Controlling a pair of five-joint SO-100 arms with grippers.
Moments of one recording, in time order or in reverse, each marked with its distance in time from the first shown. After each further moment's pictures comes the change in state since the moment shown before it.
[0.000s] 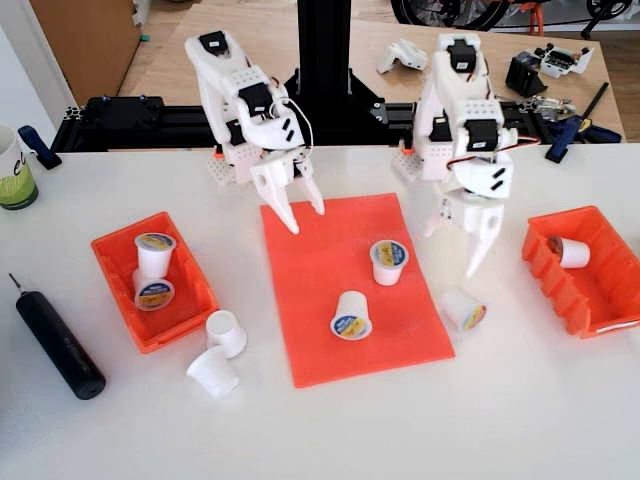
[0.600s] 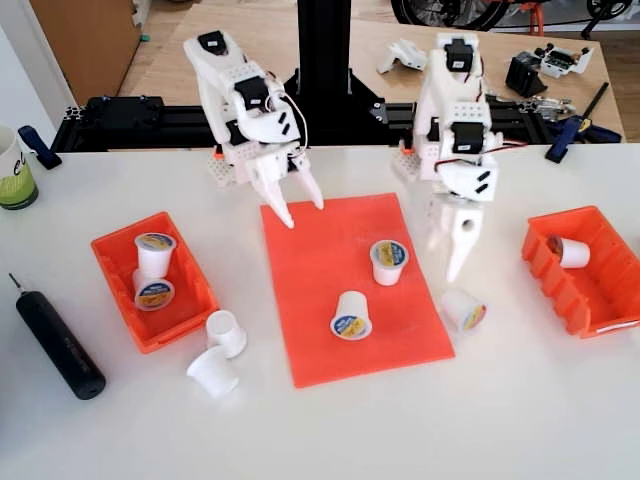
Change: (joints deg) arm 0 0.6 3.8 0.0 3.2 7.6; arm 1 2.0 0.6 2.3 -10.0 -9.1
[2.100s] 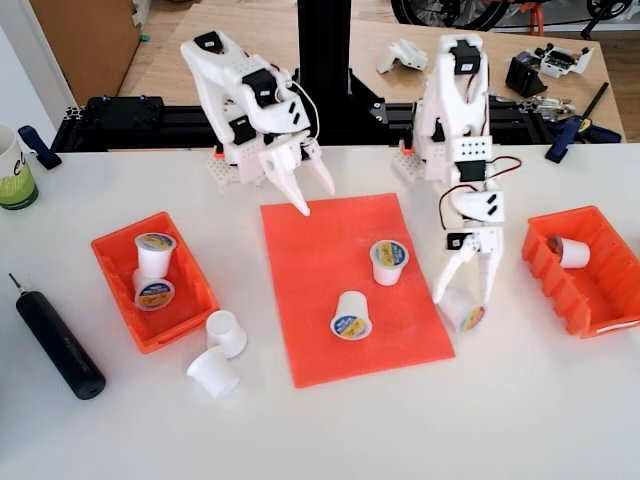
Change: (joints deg) arm 0 -7.5 2.6 0.0 2.9 0.3; arm 1 -7.5 -3.4 36.5 -55.5 -89.6
